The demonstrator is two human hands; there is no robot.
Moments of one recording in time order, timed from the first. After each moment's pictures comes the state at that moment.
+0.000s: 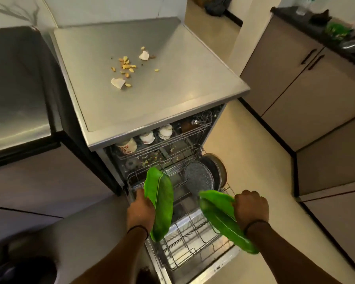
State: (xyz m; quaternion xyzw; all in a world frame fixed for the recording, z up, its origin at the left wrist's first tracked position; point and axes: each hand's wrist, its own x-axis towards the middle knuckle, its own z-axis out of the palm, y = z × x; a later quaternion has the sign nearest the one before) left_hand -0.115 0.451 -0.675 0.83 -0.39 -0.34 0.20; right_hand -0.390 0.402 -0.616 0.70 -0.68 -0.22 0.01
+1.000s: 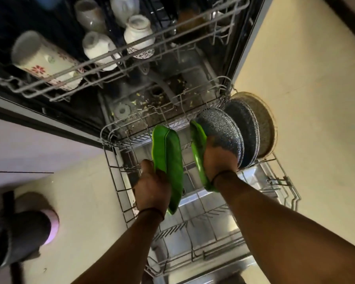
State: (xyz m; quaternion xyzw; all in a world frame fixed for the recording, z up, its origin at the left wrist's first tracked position) left_hand -0.246 0.358 -0.946 0.90 -0.31 -0.22 0.22; right_hand -0.374 0.246 -0.988 0.76 -0.61 -0.10 -0.20
